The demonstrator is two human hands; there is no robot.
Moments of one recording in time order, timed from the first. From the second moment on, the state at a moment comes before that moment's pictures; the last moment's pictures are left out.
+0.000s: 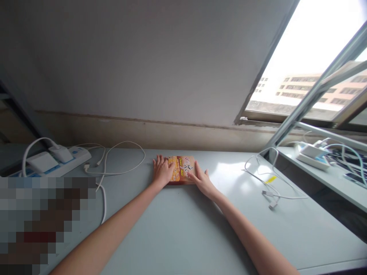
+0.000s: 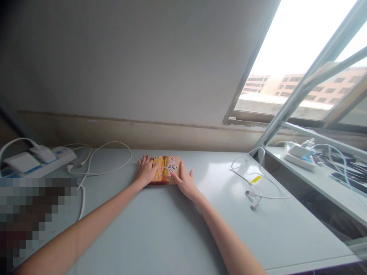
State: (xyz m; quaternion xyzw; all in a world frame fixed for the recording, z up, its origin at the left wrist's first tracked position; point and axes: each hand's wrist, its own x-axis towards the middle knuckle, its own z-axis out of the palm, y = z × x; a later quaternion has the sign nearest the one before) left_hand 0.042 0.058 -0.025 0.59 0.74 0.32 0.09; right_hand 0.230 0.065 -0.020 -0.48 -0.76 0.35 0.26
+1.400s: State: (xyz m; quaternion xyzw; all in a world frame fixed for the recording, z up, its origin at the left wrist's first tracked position) left_hand 0.014 0.084 -0.010 0.65 0.69 0.31 -0.08; right_hand 0.248 0.115 -0.015 -0.45 -0.72 0.19 0.49
